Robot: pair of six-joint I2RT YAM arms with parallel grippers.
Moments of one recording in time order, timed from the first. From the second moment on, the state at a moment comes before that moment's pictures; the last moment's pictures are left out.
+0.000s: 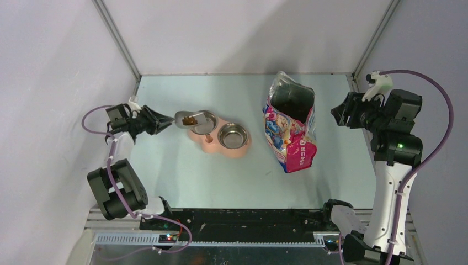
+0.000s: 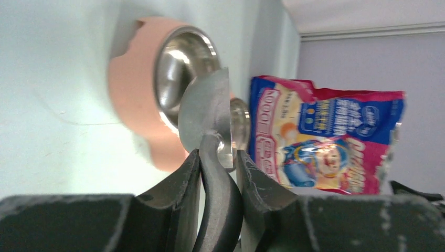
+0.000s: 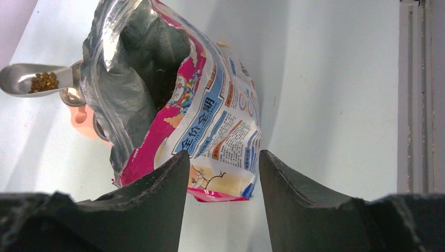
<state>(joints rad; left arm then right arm) 0.41 1.39 0.89 -0.19 0.93 -0.65 -0.23 0.96 1.40 -0.89 -0.48 0.02</state>
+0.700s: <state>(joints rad) 0.37 1.39 1.11 -0.50 0.71 -0.29 -0.25 0.90 1.33 -0.89 -0.50 0.02</state>
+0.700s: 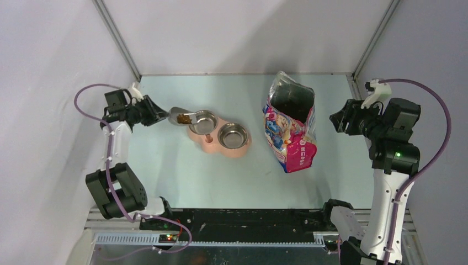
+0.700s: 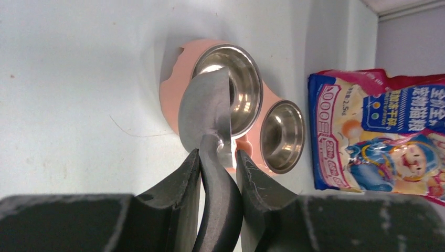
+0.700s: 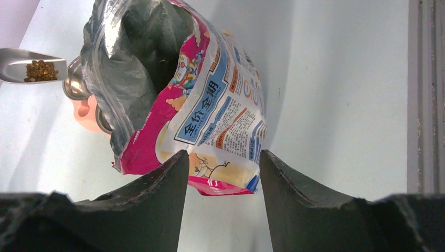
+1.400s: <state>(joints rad) -0.08 1.44 1.39 -0.74 0.22 0.13 -0.26 0.88 1.32 -0.89 -0.53 0.02</state>
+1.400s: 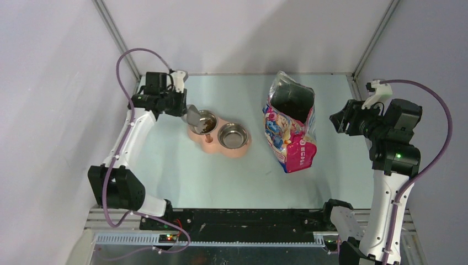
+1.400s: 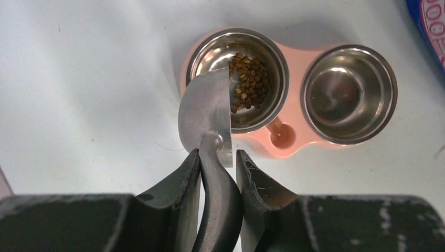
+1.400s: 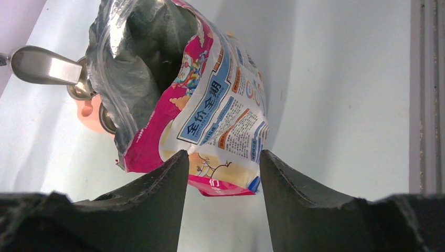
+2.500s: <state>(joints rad) -0.73 1.78 2.25 -0.70 0.36 -0.03 -0.28 0.90 1.33 -0.89 -0.55 0.02</state>
